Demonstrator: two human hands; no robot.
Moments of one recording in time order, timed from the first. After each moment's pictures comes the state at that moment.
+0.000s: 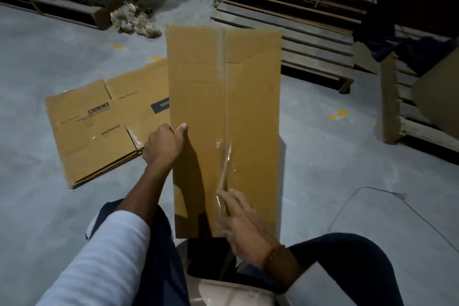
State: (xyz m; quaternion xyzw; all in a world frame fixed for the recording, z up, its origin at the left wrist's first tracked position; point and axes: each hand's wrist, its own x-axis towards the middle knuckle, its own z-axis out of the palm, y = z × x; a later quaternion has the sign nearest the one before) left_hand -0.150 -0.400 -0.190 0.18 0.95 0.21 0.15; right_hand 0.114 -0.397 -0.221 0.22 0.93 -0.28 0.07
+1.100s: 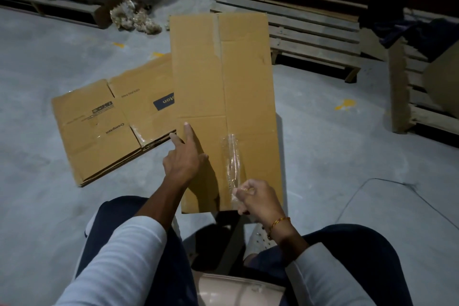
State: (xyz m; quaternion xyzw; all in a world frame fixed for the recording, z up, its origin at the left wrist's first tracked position) left_hand -0.112 -0.404 -0.220 0.32 0.92 0.08 0.21; right_hand 0.093 -0.365 -0.219 0.50 0.68 -0.53 -0.02
